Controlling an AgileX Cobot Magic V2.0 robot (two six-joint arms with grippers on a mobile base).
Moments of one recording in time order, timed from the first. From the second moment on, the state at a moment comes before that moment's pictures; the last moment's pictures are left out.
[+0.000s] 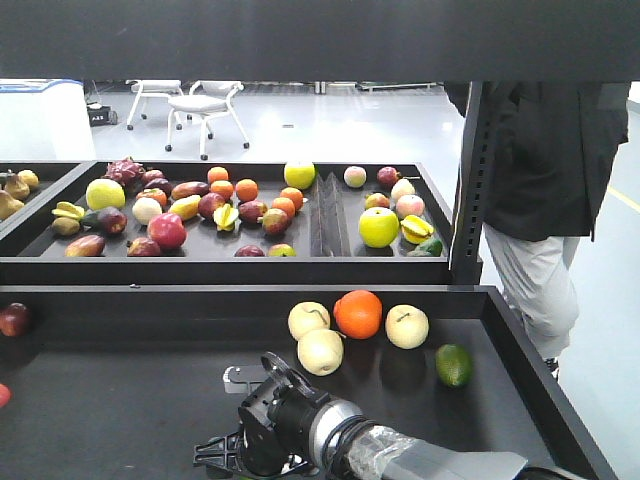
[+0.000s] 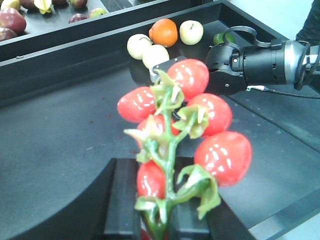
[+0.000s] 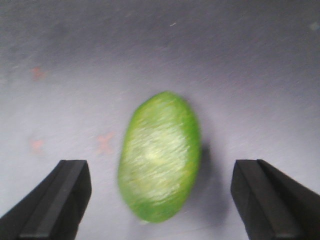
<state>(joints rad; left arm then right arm) -0.07 0.60 -0.88 -0.36 0.94 0.41 0.68 2.52 -2.05 -0.24 0.75 0.71</state>
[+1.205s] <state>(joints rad) -0.07 0.60 -0.88 -0.36 0.91 0.41 0.68 2.53 -2.05 -0.22 0.65 0.61</state>
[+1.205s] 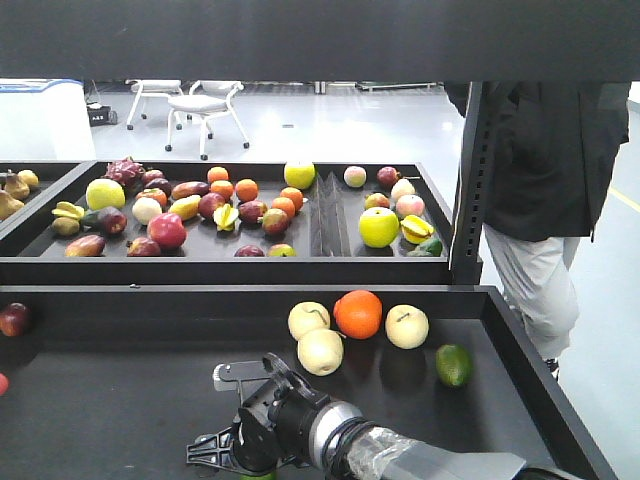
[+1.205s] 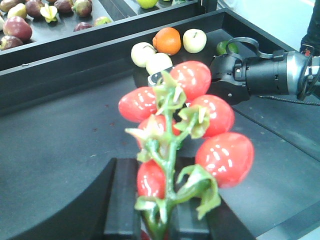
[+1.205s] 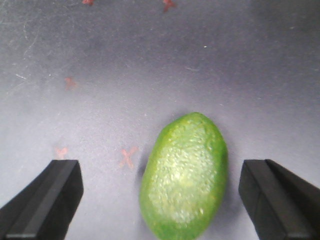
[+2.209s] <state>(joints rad) -0.07 0.60 -0.88 -0.36 0.91 0.41 0.66 2.64 -2.05 -0.22 0.55 0.68</state>
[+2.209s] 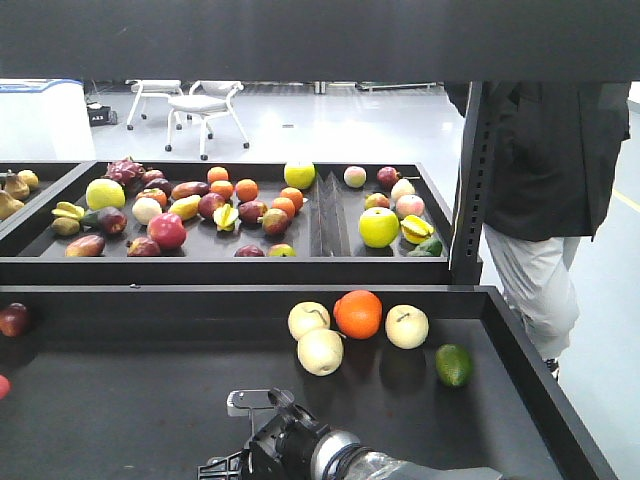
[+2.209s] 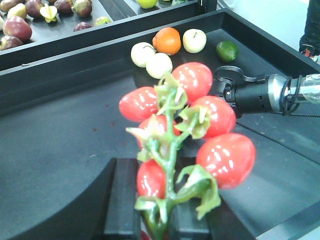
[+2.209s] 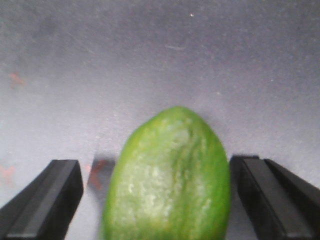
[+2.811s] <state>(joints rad) -0.07 0.60 -0.88 -0.38 0.91 0.41 0.66 2.41 -2.05 -0.32 0.83 0.66</state>
